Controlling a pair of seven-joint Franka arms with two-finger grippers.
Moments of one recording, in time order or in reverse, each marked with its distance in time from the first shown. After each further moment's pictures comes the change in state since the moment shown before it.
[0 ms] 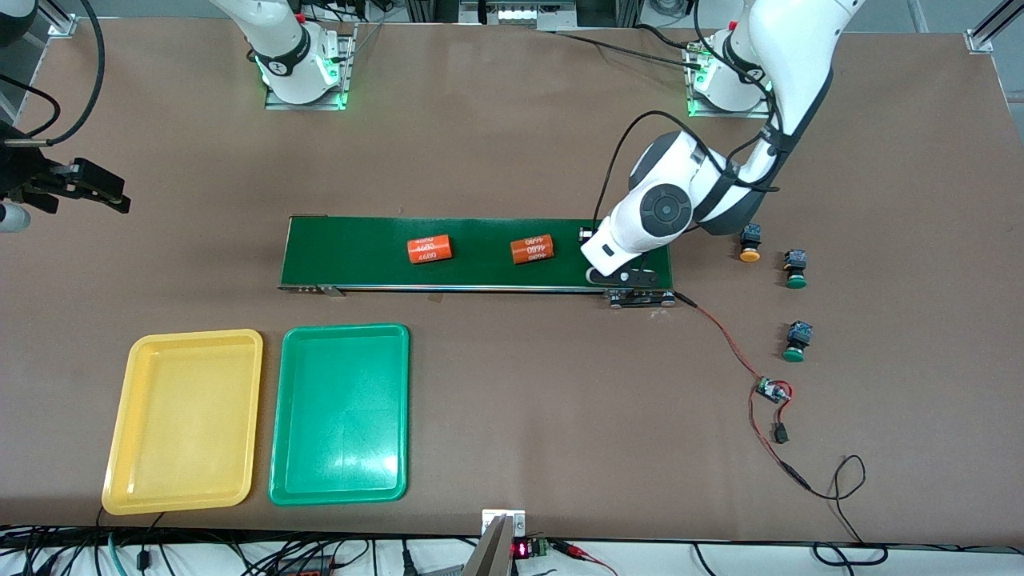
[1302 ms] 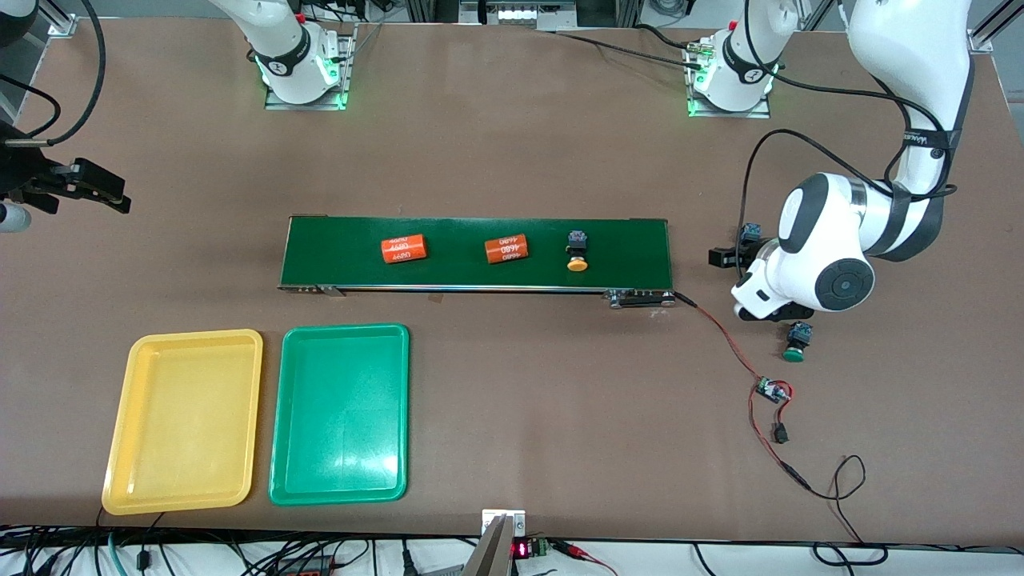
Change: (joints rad) left arm 0.074 -0.062 0.366 0.077 0.059 -0.439 0.366; right arm 0.002 0.000 0.000 0.002 0.000 0.000 -0.001
